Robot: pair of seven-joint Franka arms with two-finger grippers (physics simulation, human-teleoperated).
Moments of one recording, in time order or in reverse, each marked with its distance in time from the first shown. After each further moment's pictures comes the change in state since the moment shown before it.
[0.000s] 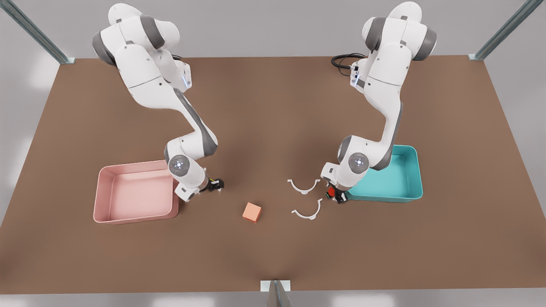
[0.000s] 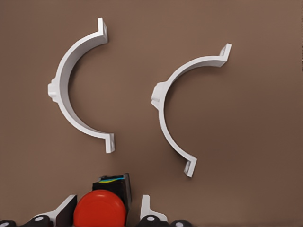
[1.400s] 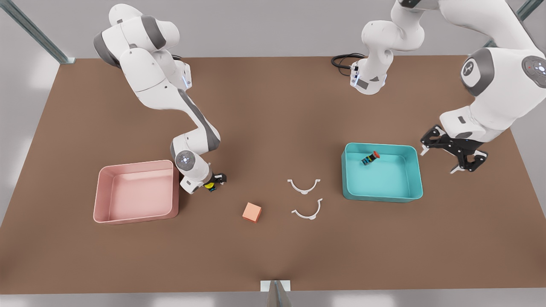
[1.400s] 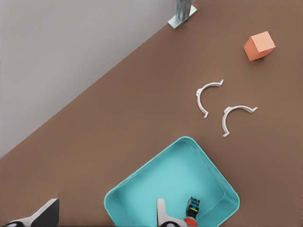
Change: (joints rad) left arm 0.281 -0.471 0.073 0.405 0.038 -0.758 -0.319; right arm 0.003 0.024 0.008 -0.098 0.002 0.094 0.044
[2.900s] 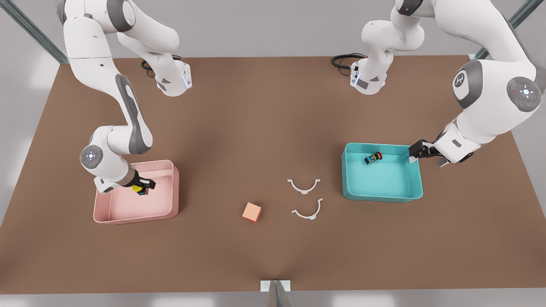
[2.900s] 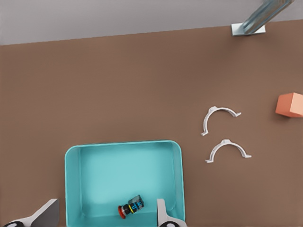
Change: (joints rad) left arm -0.026 0.061 -0.002 0.046 0.002 -0.110 -0.593; right arm -0.409 -0.252 -0.011 -0.042 -0.041 -0.208 -0.137
